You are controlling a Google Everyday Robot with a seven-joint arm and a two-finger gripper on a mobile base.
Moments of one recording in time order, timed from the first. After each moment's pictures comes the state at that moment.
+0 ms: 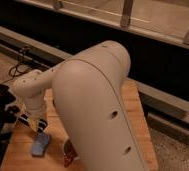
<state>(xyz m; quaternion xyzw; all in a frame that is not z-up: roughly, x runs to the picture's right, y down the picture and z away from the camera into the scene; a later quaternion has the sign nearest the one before) -0.271 0.176 0.721 -0.43 0.04 0.25 0.87</state>
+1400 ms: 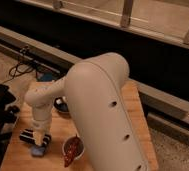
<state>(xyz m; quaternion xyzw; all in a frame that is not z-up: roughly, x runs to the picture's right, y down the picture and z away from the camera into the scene) -0.260 0.256 0.733 -0.53 0.01 0.18 0.83</state>
